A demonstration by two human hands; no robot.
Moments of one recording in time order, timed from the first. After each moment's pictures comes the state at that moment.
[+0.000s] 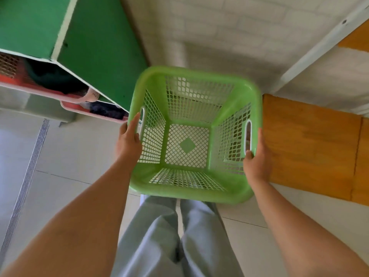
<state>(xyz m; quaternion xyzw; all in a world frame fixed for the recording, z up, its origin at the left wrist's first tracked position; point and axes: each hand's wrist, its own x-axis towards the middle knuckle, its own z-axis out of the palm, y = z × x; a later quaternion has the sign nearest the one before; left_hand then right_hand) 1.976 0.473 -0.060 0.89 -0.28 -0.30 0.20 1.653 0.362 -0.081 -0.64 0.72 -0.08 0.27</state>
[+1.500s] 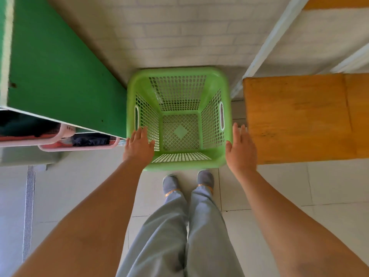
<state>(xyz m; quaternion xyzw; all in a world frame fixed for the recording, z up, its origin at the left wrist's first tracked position) 1.981 0.411 -0.120 0.79 -0.53 -0.31 -0.07 1.686 0.377 -0.117 -0.68 0.71 0.06 0.18</state>
